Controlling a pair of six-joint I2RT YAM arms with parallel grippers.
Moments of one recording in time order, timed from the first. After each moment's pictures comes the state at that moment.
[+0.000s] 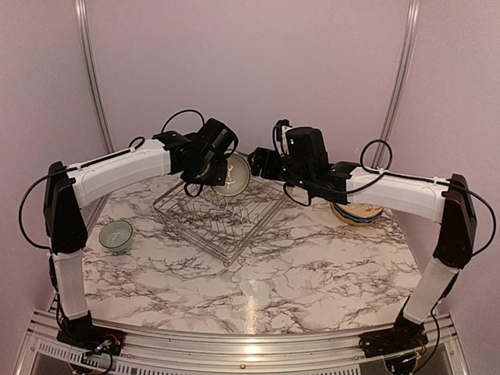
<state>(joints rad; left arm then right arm) -0.80 1.99 1.89 -0.79 -0.55 -0.49 0.80 1.75 1.41 -0.01 0.25 0.51</state>
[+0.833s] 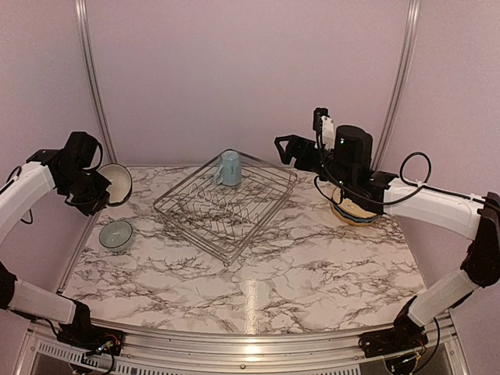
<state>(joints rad) -0.15 1.27 1.22 -0.99 -0.11 -1.11 0.67 1.46 1.13 0.26 0.11 0.44</state>
